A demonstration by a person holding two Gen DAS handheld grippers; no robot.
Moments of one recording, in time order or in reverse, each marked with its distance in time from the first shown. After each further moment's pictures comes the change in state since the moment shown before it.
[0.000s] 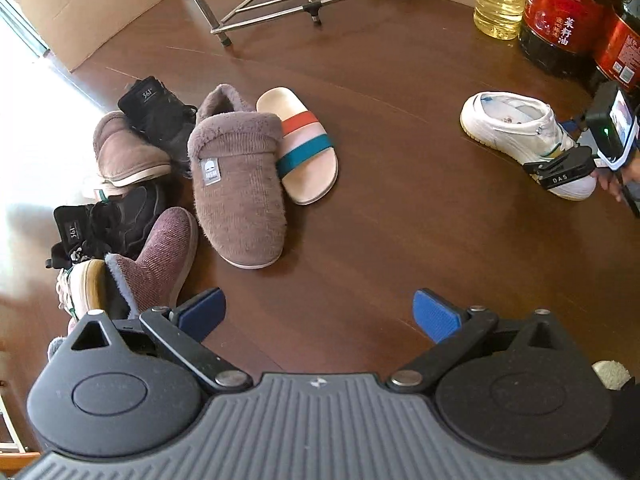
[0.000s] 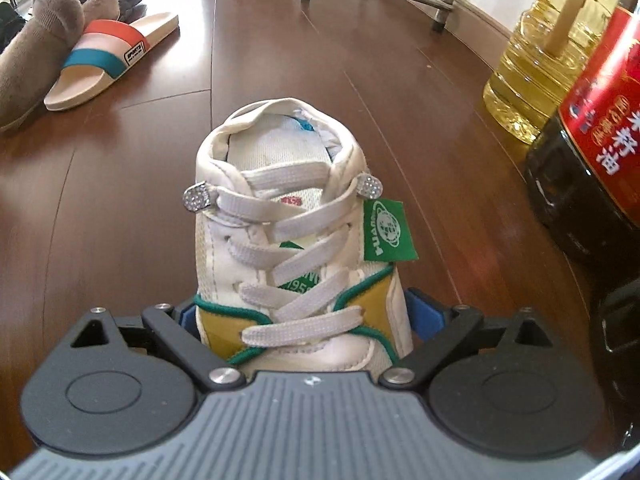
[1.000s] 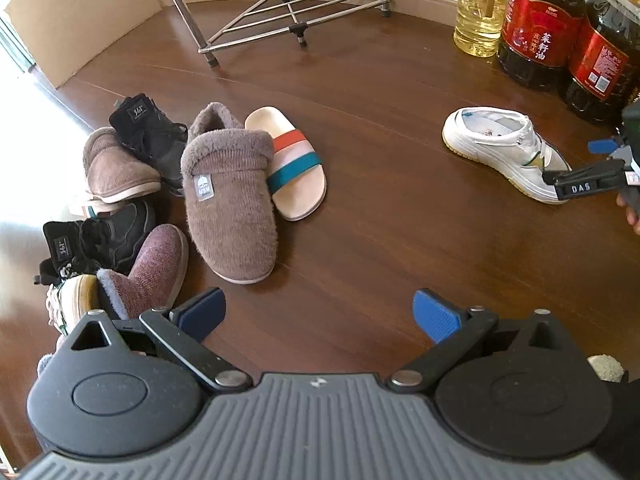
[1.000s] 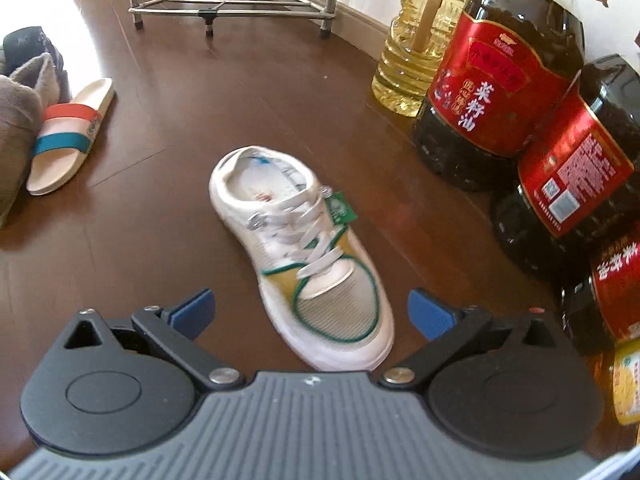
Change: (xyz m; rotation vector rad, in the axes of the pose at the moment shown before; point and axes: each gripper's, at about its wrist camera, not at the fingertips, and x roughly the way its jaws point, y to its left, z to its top) left arm -0.007 0.019 -0.010 0.018 -0.074 -0.058; right arm -0.117 0.047 0.002 0.311 0.026 -0.204
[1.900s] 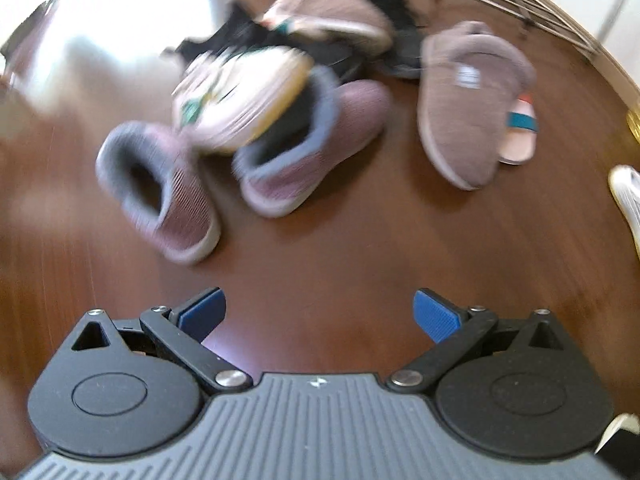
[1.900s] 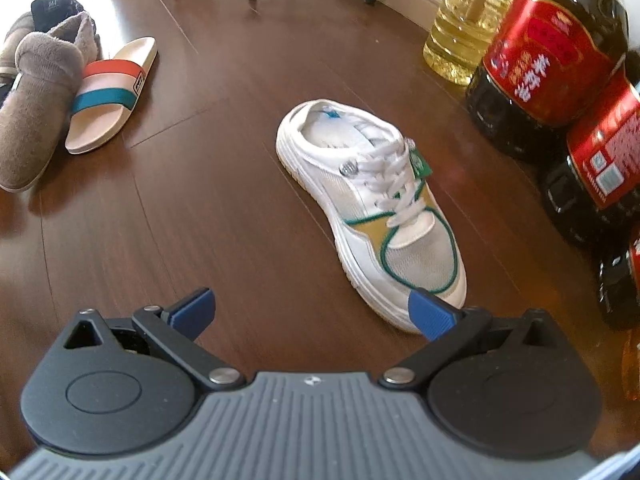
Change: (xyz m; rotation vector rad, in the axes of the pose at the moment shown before) left arm 0.040 0.216 -0.182 -0.589 0.096 0.096; right arm 0.003 0.052 -0.008 -0.058 0.086 0.041
